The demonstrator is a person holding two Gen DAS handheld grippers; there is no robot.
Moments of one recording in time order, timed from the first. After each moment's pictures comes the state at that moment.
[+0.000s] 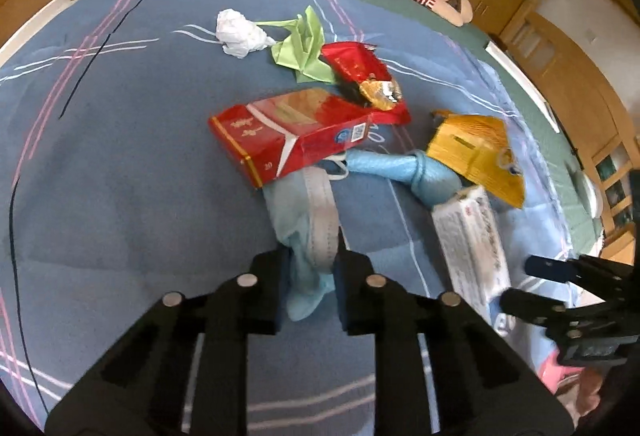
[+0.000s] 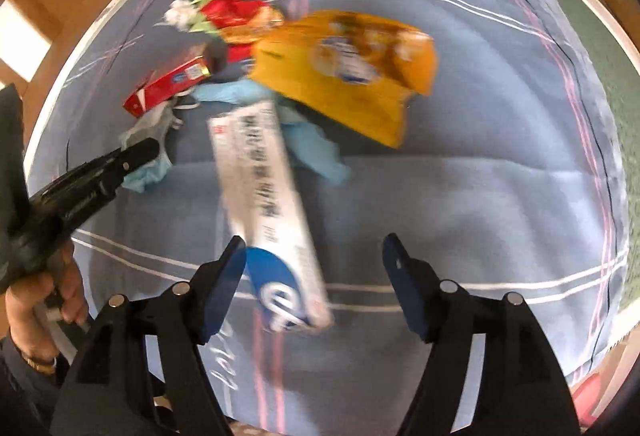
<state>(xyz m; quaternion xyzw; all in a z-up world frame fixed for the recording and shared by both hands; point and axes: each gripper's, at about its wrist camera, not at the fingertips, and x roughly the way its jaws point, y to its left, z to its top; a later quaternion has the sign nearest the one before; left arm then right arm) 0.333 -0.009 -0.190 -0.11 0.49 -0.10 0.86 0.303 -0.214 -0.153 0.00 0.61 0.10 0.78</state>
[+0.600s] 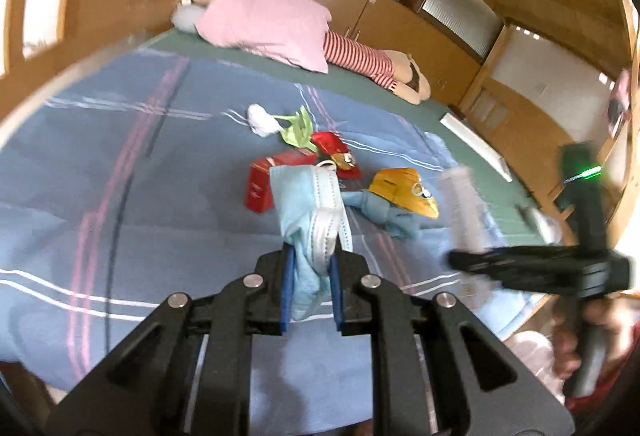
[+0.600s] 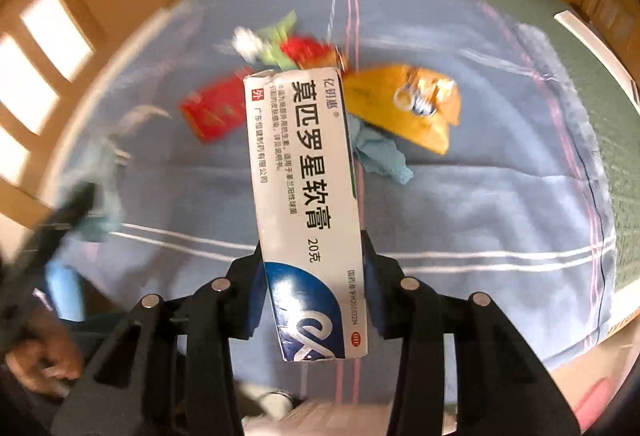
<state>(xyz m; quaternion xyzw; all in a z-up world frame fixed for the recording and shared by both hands) 0.199 0.050 -0.113 -0.14 0.34 -0.11 0.92 0.235 -0.176 -0.079 0.01 0.53 0.12 0.84</state>
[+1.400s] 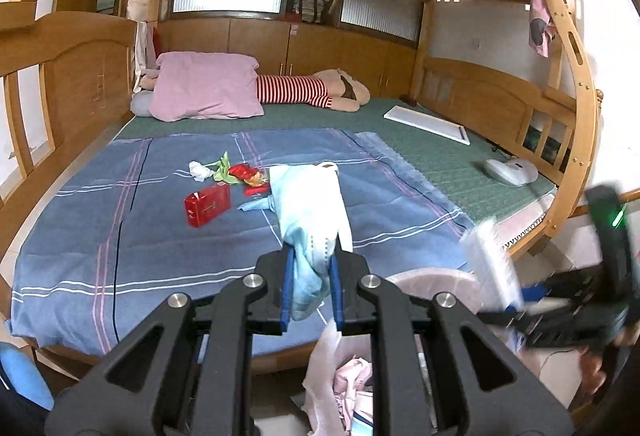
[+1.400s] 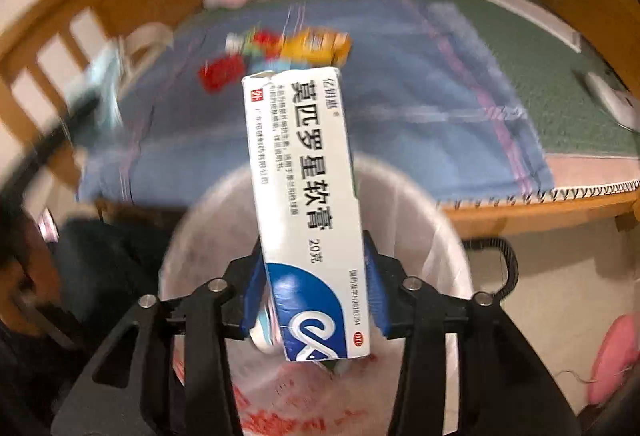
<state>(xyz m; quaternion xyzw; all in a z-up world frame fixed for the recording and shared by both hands) 0.042 -0.056 -0.032 -0.02 0.26 -0.17 0.95 0.022 -0.275 -0.052 0.03 0.52 0.08 0.85</state>
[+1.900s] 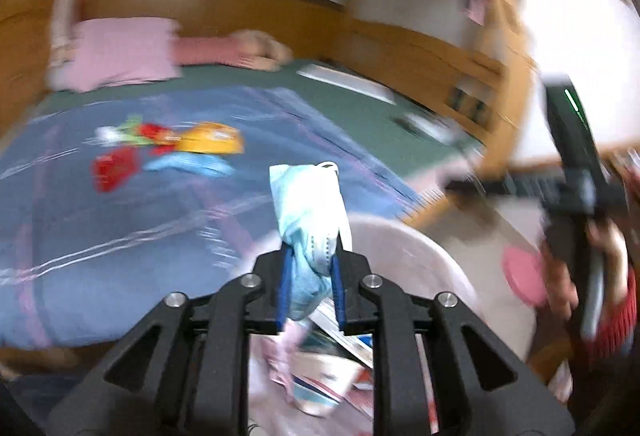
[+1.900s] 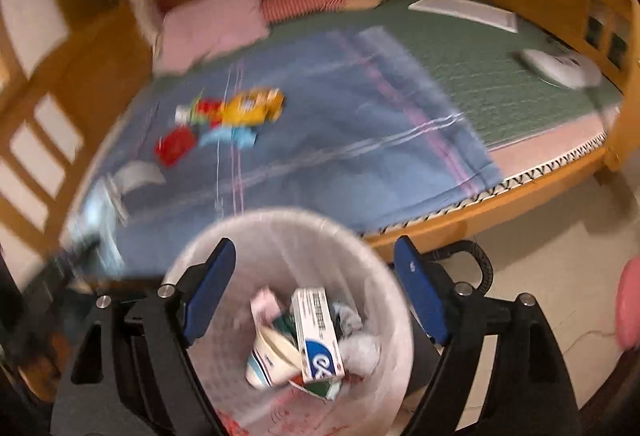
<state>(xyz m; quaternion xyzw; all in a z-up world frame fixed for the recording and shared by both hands) 0.023 -0.095 -0.060 0.00 0.32 -0.35 0.88 -0.009 -0.333 -0.015 0.14 0.42 -0.03 0.90</state>
